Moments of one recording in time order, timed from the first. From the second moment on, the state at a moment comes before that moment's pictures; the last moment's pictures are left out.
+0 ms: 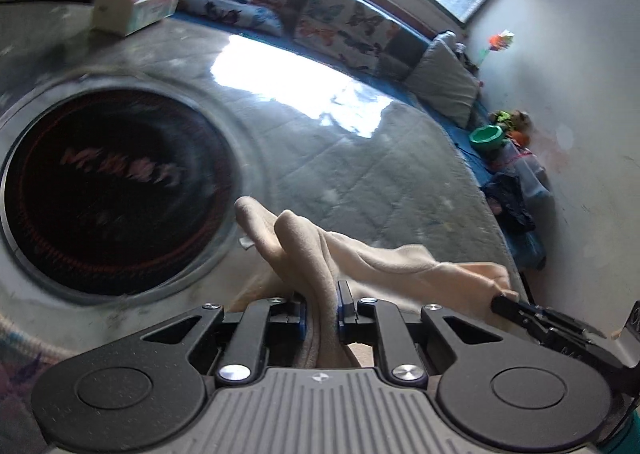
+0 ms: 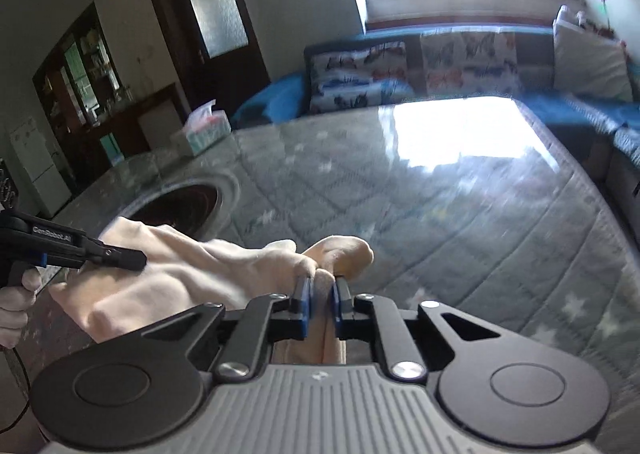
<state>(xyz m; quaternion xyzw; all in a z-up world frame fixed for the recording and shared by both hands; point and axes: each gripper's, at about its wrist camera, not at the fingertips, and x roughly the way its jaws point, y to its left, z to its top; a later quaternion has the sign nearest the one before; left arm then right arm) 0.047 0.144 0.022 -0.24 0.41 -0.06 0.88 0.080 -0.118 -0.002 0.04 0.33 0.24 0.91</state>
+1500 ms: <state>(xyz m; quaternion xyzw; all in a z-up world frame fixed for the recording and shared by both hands) 0.165 -0.036 0.011 -0.17 0.46 -0.17 0.86 0.122 -0.257 0.004 0.00 0.33 0.01 0.94</state>
